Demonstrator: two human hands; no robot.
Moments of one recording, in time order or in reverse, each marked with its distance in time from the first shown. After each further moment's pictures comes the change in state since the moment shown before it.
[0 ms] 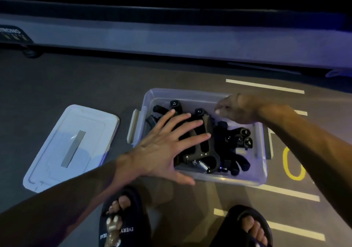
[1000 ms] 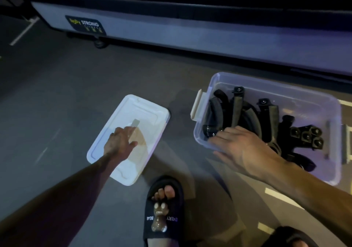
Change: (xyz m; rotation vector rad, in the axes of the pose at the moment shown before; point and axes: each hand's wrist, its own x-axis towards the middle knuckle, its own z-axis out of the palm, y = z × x) left_hand -0.219 -0.143 0.067 -0.137 -0.066 -1.316; right_hand 0.003 -0.134 0.081 -0.207 0.460 -0.594
